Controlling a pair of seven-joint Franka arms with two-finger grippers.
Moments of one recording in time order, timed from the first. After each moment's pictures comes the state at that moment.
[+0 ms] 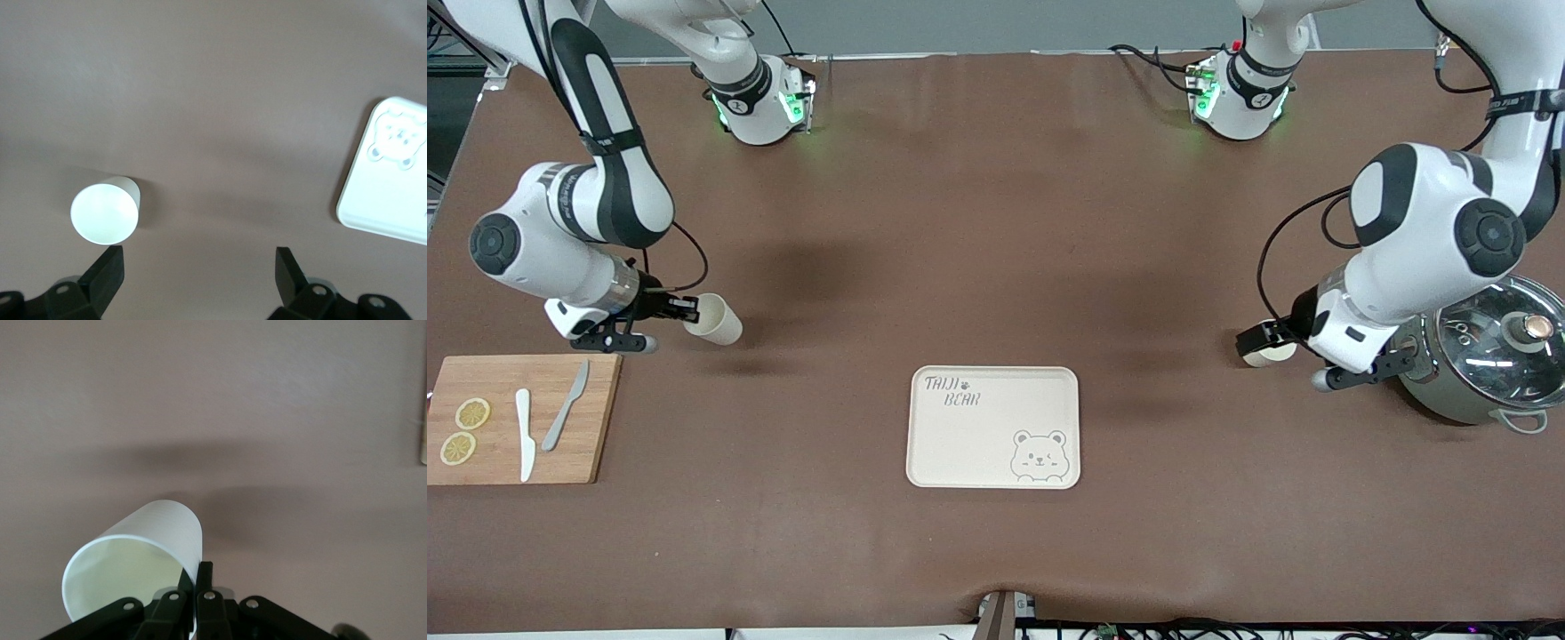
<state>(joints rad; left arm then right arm) 0.21 0.23 -0.41 -1.81 -0.06 2.06 -0.41 0.07 0.16 -0.17 -2.27 0.17 2.31 -0.15</state>
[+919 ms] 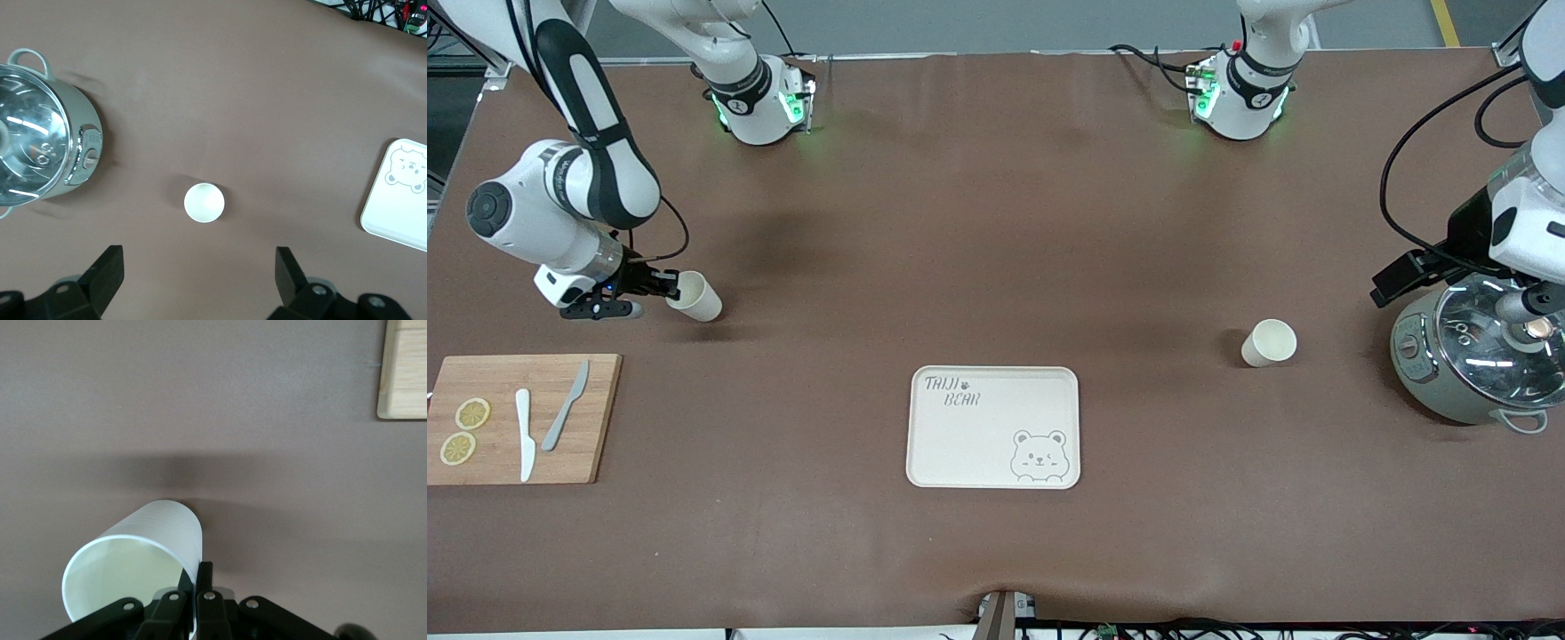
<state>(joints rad) 0.30 0.08 -0.41 -1.55 0.06 1.71 -0.41 -0.04 0.13 -0.17 -2.45 0.15 2.47 -0.35</state>
